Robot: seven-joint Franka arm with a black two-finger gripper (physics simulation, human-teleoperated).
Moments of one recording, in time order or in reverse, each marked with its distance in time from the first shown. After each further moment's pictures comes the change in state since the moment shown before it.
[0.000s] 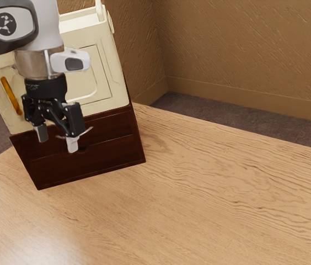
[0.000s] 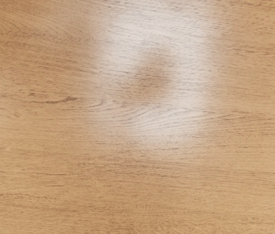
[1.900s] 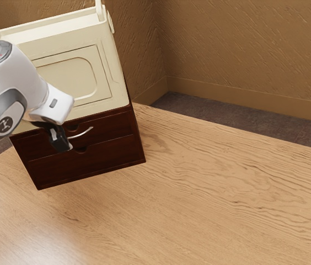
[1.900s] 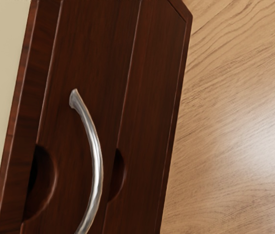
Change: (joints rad) arm 0.105 -0.207 0.060 -0.608 0.323 0.994 0.657
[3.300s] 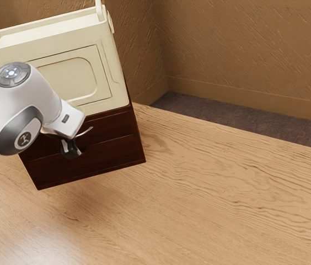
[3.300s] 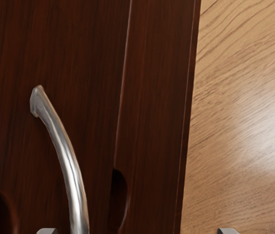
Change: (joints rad) arm 0.018 0.114 0.036 -0.033 -0.005 0.163 0.065
